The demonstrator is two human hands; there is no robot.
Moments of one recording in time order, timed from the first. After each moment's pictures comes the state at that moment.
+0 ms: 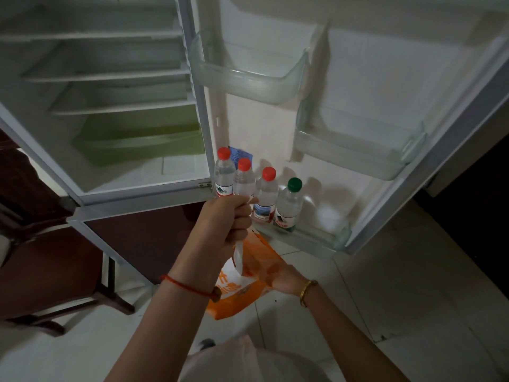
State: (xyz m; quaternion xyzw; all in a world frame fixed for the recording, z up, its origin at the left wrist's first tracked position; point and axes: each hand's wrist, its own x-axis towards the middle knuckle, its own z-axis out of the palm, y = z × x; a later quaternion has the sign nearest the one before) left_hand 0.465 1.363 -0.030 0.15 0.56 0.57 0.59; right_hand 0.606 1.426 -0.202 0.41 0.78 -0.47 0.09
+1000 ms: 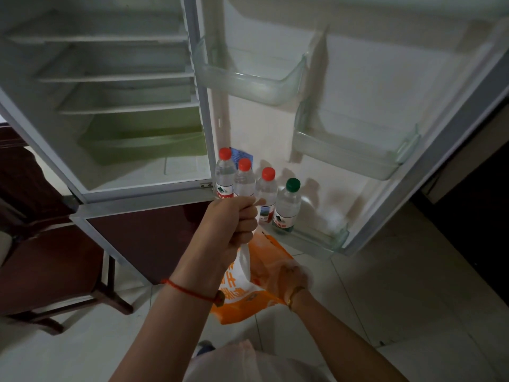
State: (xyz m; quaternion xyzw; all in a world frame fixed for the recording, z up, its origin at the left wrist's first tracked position) left_hand 0.480 1.350 -0.019 0.16 0.54 0.57 0.60; right_hand 0.613 1.419 -0.238 0.54 0.80 -0.17 0.18
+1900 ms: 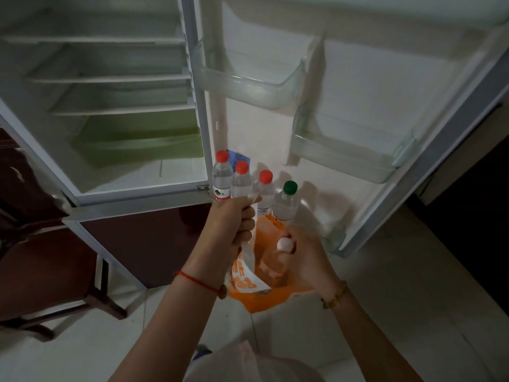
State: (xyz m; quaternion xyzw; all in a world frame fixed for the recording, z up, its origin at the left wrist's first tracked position) left_hand 0.477 1.369 -0.039 0.15 0.55 0.59 0.57; right_hand 0.631 1.433 -0.140 0.47 0.80 -0.34 -0.16
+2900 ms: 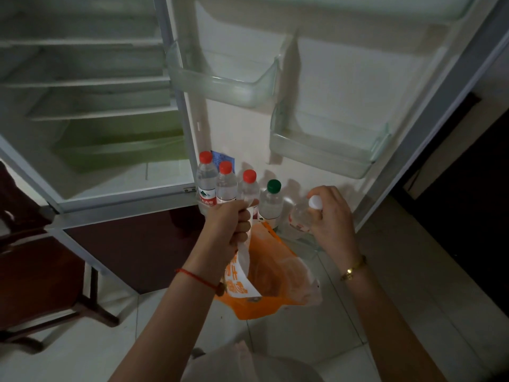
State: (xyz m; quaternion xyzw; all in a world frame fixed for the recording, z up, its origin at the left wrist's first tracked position) left_hand 0.497 1.388 -0.055 0.14 0.57 0.57 0.58; right_hand 0.675 1.484 -0.103 0.47 0.81 -0.13 -0.33
